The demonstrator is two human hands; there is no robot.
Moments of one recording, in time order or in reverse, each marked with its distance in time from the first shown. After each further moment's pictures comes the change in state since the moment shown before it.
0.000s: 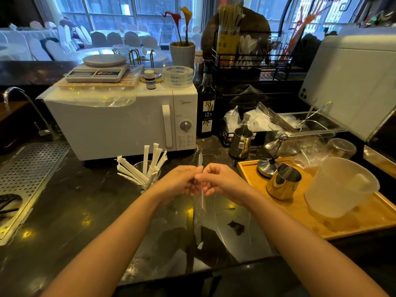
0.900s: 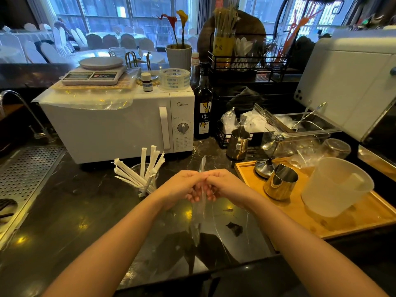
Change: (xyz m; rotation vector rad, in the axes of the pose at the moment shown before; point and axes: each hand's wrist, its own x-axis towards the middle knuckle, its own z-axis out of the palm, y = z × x) left_hand 0.001 0.000 0.011 0.064 -0.007 -0.029; right_hand -0.010 -0.003 -0.001 -0.184 -0.004 0.026
